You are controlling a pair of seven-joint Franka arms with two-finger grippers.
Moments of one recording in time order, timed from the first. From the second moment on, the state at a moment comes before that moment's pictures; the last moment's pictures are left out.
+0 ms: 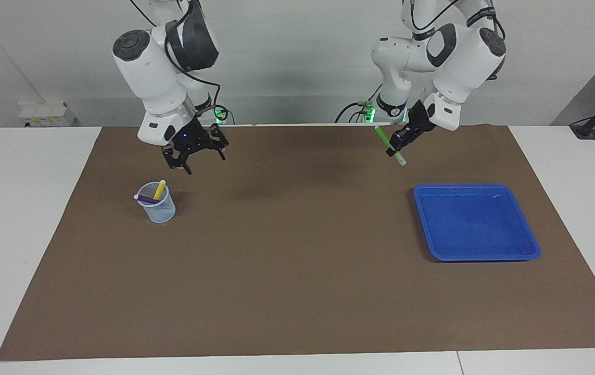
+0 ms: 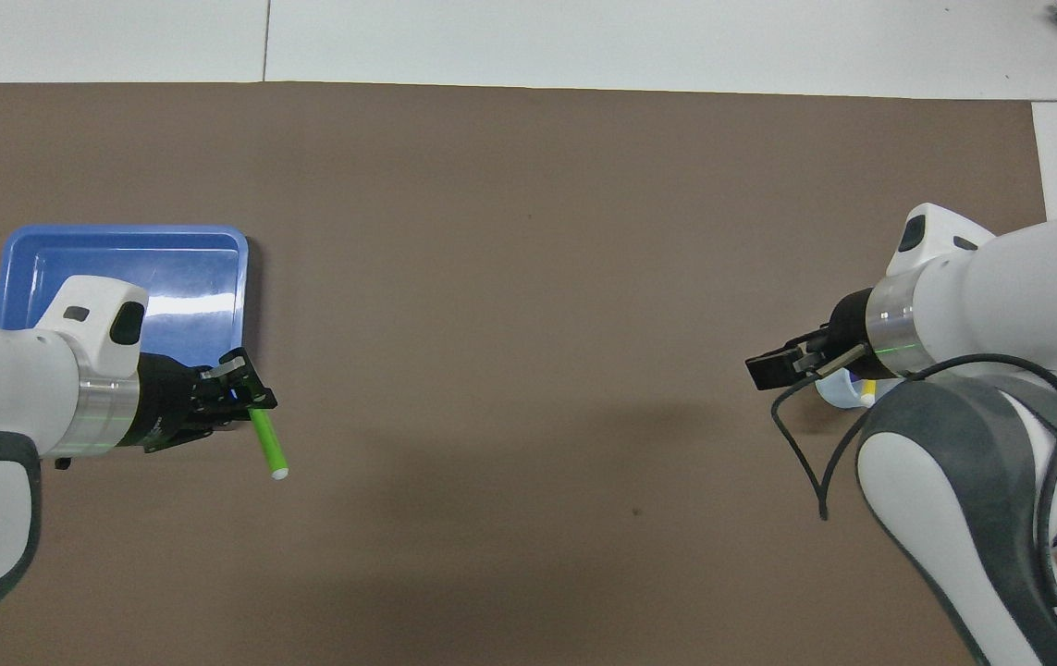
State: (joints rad) left arm -0.21 -0.27 0.06 -2.20 -0.21 1.95 -0.39; right arm 0.06 -0.09 0.05 -2.02 0.10 1.95 -0.48
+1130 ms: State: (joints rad) left arm -0.08 -0.03 0.06 -2.15 -0.05 2.12 -0.02; right arm -0.18 -0.04 0.05 -2.23 0.09 2.19 -0.90
